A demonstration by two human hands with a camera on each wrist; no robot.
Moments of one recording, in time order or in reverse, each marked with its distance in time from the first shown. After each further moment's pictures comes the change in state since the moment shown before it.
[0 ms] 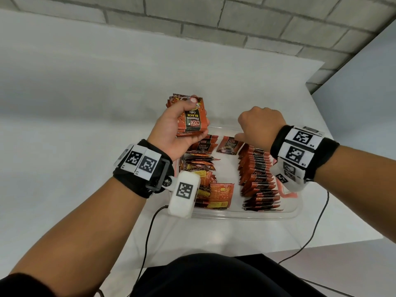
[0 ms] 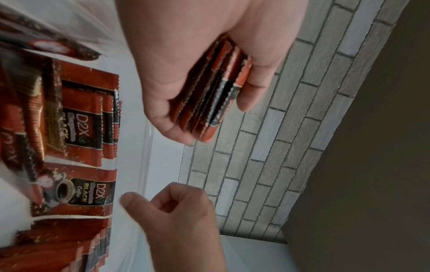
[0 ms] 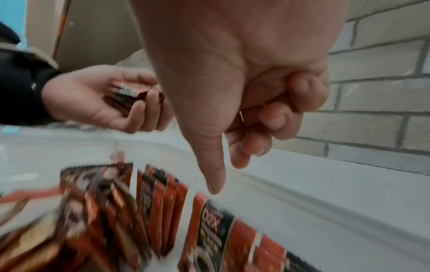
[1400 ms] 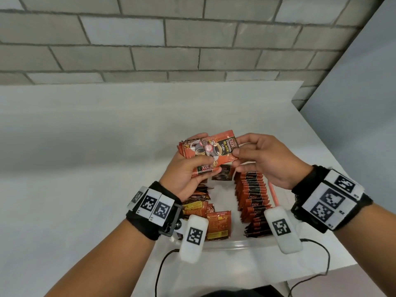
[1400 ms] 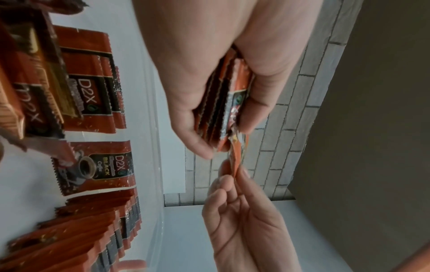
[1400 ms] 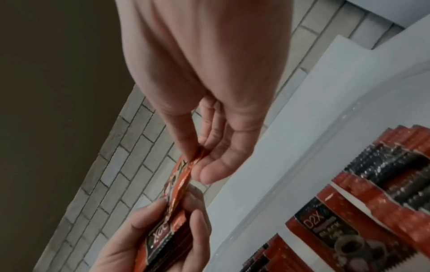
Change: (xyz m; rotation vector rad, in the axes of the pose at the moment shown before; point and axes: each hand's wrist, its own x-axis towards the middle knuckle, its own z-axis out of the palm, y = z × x) left_hand -0.011 -0.024 0.031 0.192 -0.204 0.067; right_hand -0.049 0.024 0.000 1.869 -0.019 0.100
